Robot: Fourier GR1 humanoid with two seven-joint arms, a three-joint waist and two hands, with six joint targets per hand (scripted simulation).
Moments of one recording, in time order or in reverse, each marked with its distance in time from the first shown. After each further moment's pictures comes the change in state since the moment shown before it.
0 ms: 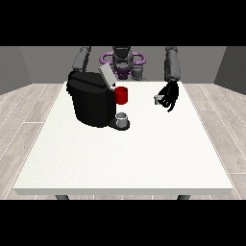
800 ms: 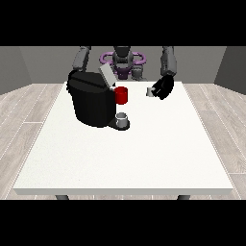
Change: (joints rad) left arm -0.045 -0.096 0.031 -0.011 0.041 -0.100 -0.068; right arm 0.029 -0.009 -0.024 0.114 -0.024 0.006 -0.036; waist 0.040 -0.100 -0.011
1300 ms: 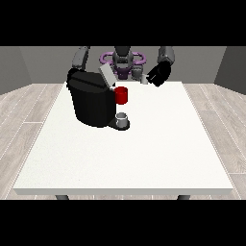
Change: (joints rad) left arm -0.101 -0.041 0.023 -0.089 0.043 -0.130 0.126; right arm 0.008 -0.022 0.007 0.050 0.013 0.013 0.000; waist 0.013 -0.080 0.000
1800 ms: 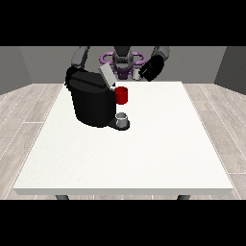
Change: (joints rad) left arm -0.081 -0.033 0.026 -0.060 0.009 -0.031 0.110; right arm -0.004 -0.006 0.019 -0.031 0.005 0.007 0.002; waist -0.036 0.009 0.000
